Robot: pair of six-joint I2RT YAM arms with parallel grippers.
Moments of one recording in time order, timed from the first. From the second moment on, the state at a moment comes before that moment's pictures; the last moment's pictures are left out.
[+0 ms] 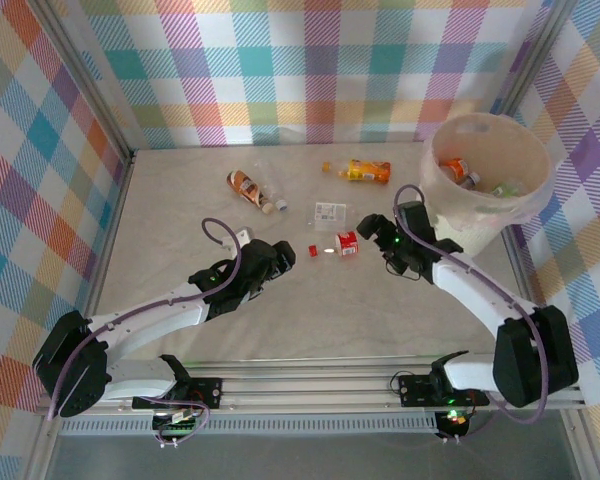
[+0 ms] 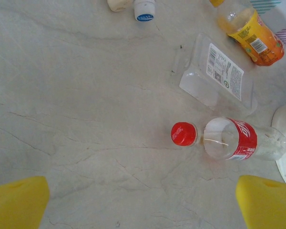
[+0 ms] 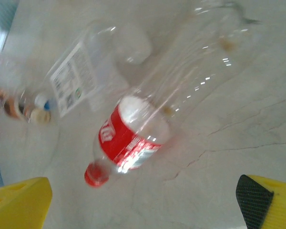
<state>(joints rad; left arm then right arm) -0.81 1.23 0.75 -0.27 -0.40 -1.10 0.37 1.31 0.82 -0.34 -0.07 1.10</state>
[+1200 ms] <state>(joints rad) -0.81 1.18 0.73 -0.34 -0.37 -0.99 0.42 1.73 0.97 -0.39 0.21 1.67</state>
